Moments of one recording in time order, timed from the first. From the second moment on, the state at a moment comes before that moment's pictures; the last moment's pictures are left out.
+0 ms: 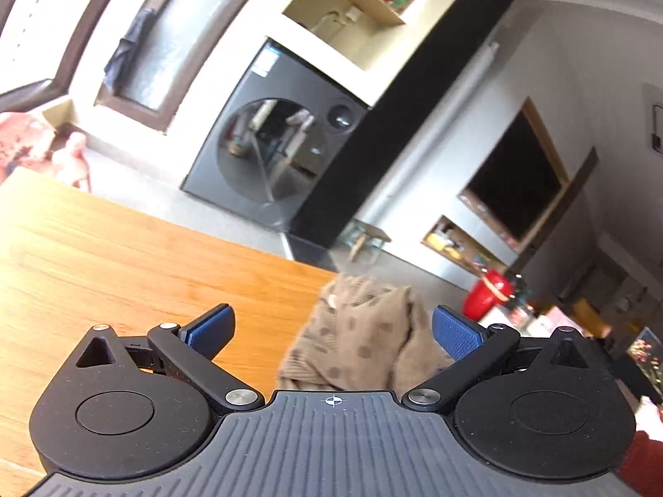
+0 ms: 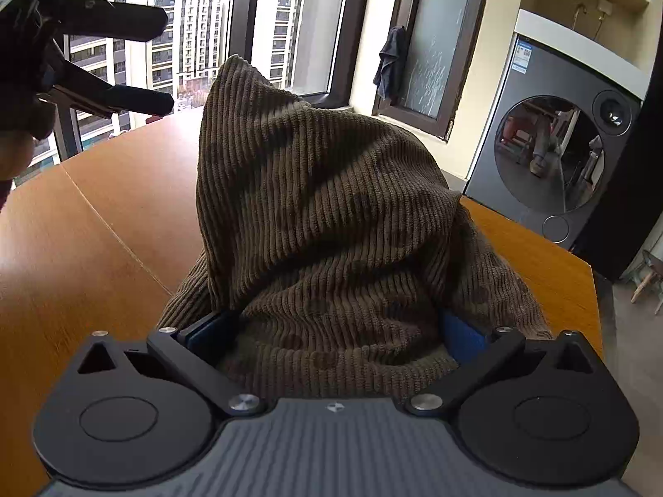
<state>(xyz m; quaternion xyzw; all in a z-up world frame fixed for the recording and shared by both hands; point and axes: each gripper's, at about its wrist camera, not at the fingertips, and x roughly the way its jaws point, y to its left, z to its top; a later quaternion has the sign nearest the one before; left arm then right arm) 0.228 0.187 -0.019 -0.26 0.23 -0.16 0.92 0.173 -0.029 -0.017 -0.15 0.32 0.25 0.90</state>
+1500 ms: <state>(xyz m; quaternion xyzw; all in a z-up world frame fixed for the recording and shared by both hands) 0.311 0.146 -0.074 -0.46 0.27 -0.35 0.77 0.171 -0.025 -0.009 -0.13 0.17 0.10 0.97</state>
